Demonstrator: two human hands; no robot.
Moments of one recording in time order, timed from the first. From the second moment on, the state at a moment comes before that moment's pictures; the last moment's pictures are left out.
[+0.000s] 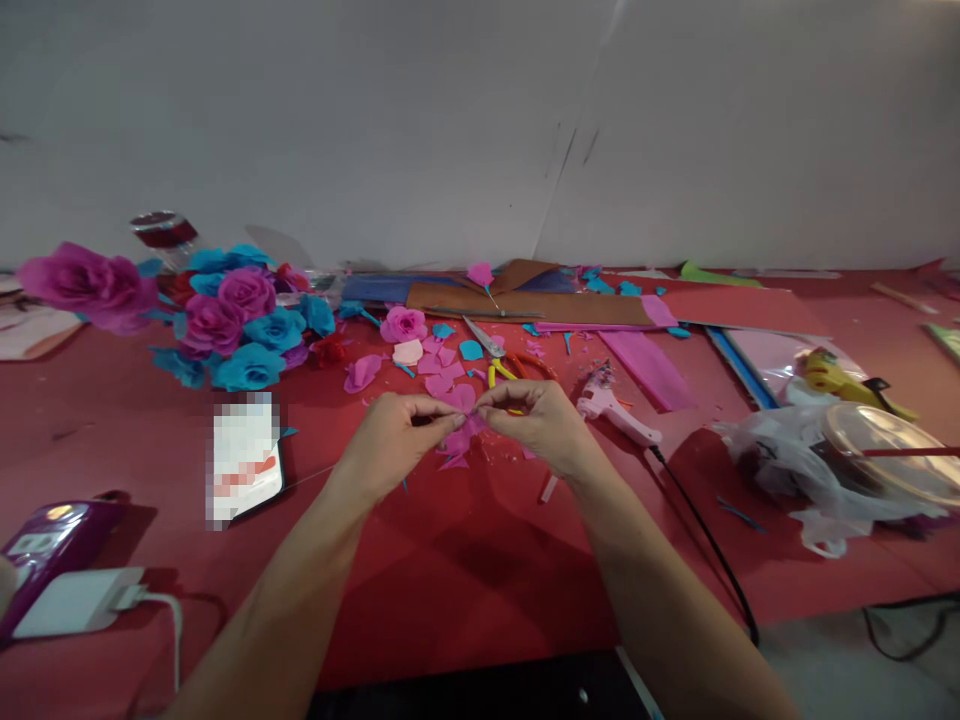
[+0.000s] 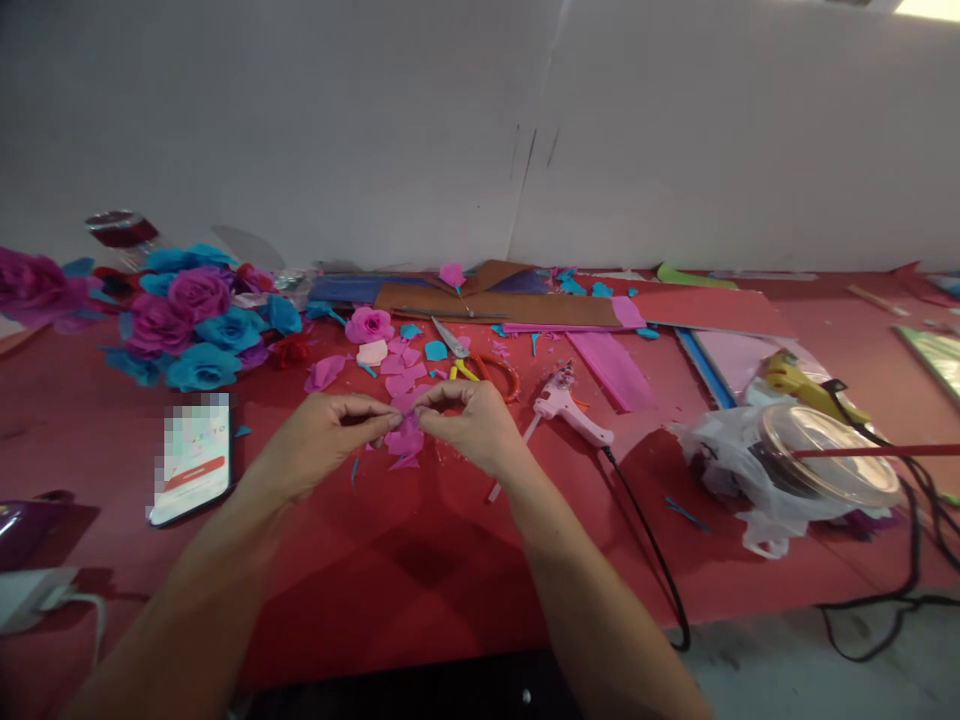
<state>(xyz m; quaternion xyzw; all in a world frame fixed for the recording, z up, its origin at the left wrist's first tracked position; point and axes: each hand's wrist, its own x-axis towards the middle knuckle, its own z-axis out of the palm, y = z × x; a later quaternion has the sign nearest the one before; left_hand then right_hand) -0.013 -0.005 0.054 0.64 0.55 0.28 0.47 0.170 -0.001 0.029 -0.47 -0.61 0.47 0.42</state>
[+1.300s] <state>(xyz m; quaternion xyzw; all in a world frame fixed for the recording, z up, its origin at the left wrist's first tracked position) -0.014 -0.004 0.046 0.68 0.50 0.30 0.44 0.169 -0.004 0.033 -0.45 -0.60 0.50 0.43</state>
